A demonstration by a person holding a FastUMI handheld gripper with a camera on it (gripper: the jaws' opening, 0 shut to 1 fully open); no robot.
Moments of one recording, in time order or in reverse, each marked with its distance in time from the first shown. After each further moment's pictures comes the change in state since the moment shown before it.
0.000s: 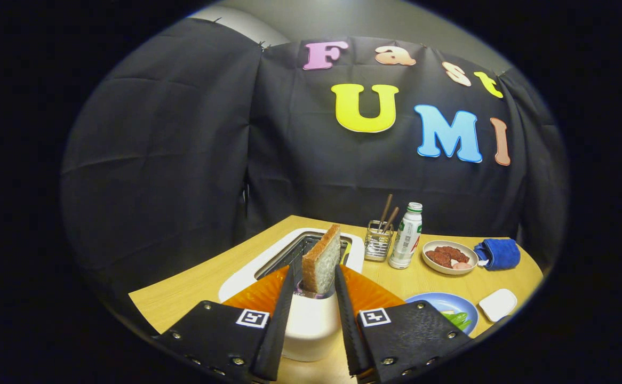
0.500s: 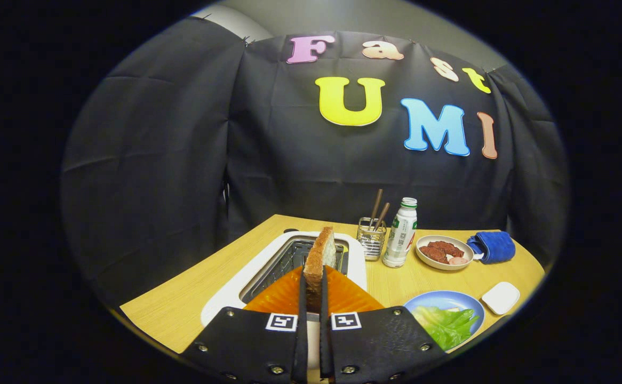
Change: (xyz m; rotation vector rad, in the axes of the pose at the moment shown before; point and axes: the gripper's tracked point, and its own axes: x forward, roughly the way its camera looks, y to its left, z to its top) arm 0.029 0.000 0.000 -0.015 -0.005 -0.076
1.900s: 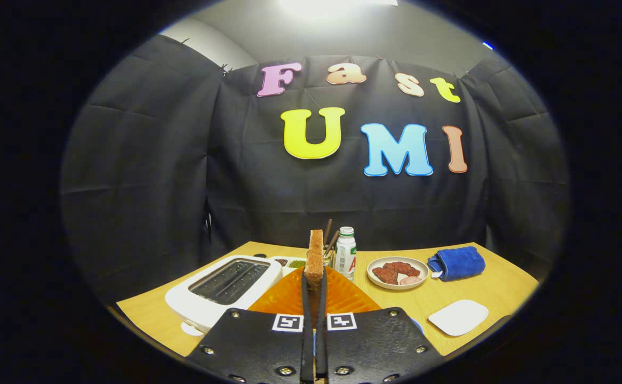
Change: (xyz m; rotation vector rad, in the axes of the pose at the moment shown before) arm -0.075 -0.138 0.020 0.080 -0.114 -0.079
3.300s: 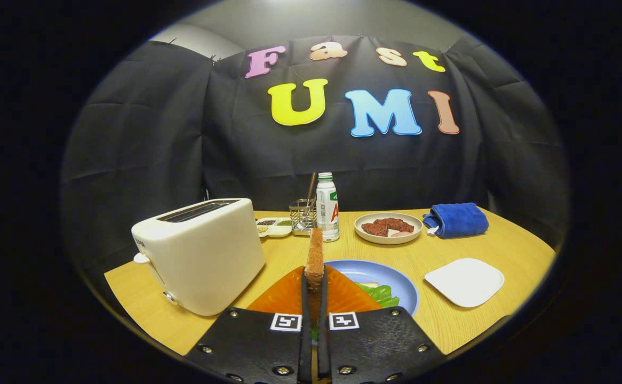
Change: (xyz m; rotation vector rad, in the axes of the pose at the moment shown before) arm -0.014 -0.049 -0.108 0.077 0.099 0.047
